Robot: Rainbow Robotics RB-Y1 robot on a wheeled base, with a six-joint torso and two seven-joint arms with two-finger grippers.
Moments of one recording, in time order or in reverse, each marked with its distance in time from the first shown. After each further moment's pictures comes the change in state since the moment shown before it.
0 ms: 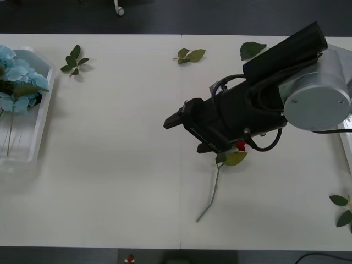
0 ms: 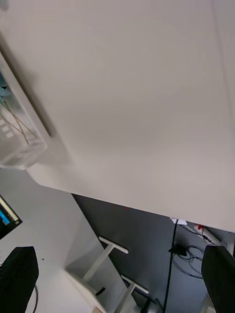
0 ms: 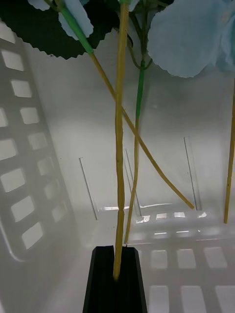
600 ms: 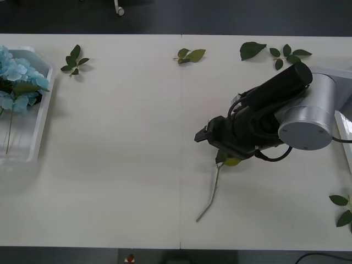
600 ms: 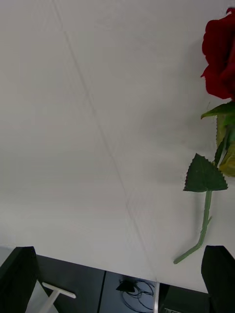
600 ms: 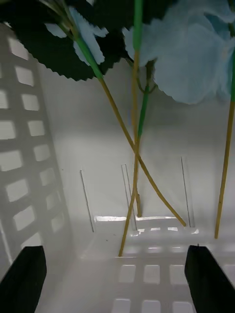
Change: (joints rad) right arm -0.011 -0.061 0.182 0.076 0.218 -0.004 -0.002; left arm -0.007 0.000 0.016 0.001 0.026 -0.024 0.047
